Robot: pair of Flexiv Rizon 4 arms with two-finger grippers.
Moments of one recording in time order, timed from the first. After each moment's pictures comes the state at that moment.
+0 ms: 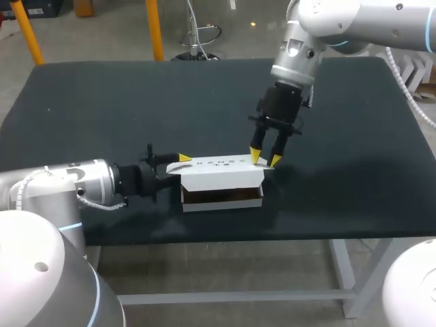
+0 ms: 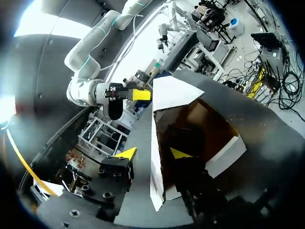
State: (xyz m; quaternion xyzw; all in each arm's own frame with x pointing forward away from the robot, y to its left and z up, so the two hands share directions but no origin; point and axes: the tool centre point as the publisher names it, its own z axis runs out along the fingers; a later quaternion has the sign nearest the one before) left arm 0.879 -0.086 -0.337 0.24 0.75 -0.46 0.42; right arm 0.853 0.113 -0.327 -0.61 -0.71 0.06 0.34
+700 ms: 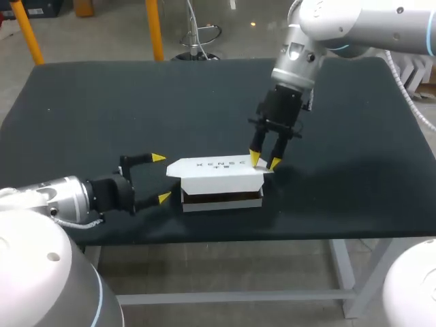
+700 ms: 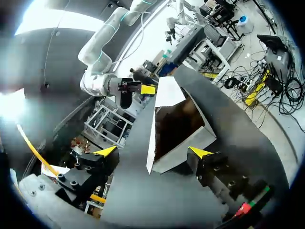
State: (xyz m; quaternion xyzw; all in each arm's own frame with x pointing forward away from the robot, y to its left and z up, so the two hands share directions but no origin) left arm 0.848 -0.025 -0.333 0.18 0.77 -0.44 0.44; right arm 0.849 0.115 -0.333 -0.61 -0.71 0.06 0.34
